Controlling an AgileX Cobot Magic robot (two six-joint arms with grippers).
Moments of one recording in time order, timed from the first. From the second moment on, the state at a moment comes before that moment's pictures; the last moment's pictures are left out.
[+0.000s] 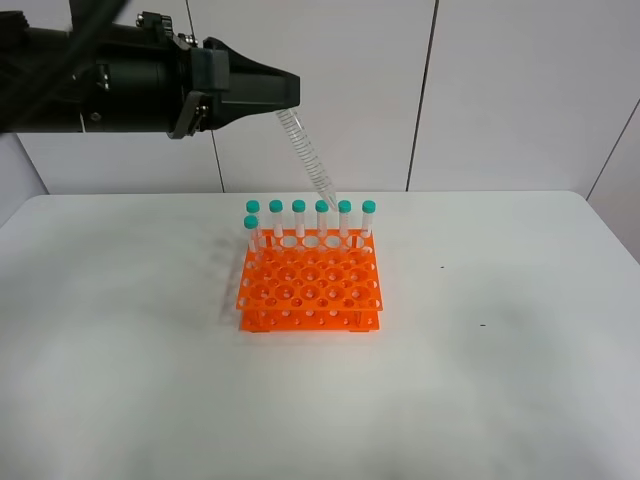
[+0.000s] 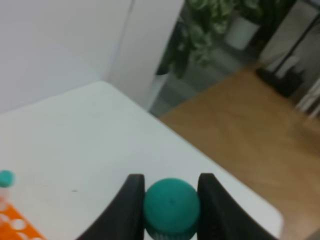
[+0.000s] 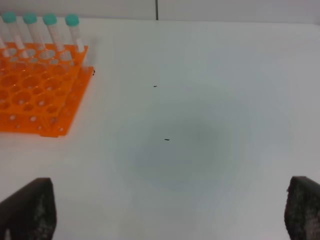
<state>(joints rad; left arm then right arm) -0.42 1.30 -1.01 -1.45 0.48 1.25 0.04 0.00 -0.50 0.08 1.04 -0.07</state>
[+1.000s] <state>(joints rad) -0.51 1.51 -1.10 0.14 -0.11 0.00 0.04 0.00 -0.50 0.08 1.04 -0.07</state>
